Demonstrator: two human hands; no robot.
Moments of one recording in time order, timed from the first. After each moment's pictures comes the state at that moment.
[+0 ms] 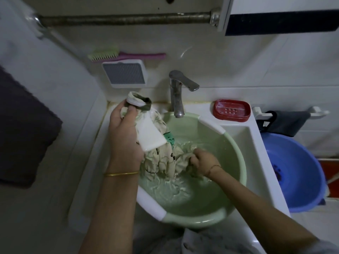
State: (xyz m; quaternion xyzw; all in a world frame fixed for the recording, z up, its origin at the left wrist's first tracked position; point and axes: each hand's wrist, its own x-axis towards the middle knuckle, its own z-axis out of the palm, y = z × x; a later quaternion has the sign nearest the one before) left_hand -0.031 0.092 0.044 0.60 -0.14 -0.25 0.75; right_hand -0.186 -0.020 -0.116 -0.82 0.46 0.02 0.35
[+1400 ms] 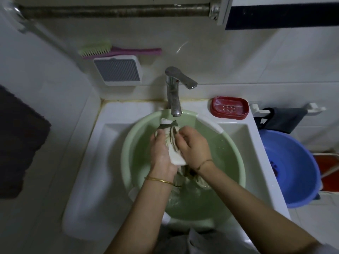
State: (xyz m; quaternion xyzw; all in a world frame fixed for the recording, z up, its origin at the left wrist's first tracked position) left_hand -0.079 0.043 -0.041 0.49 0.11 -0.41 0.76; right_hand -0.157 -0.001 -0.052 -0.81 0.38 -0.25 0.37
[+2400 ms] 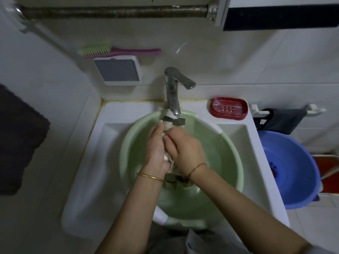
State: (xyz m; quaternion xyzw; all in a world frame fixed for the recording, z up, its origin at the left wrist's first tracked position) left_hand -0.070 0.046 -0.032 0.53 0.05 -0.43 0.73; right_hand -0.150 0.020 -0.032 -0.87 0.29 -0.30 0.27
